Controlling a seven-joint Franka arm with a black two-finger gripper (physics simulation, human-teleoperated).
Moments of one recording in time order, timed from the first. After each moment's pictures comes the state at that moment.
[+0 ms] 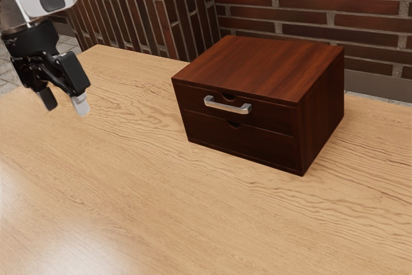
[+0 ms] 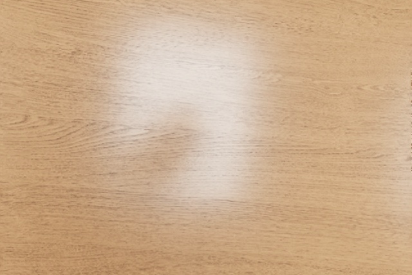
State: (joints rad) arm -0.09 -0.22 0.25 -1.46 -0.03 1.25 0.04
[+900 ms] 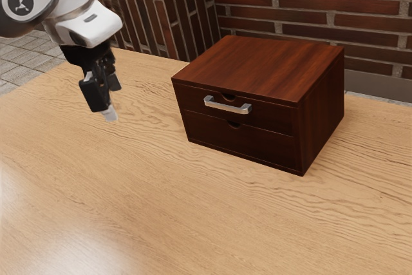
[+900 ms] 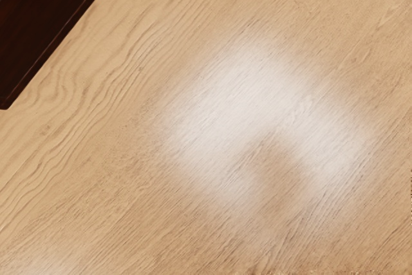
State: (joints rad) arm -0.21 -0.15 0.29 -1.54 0.09 1.52 0.92
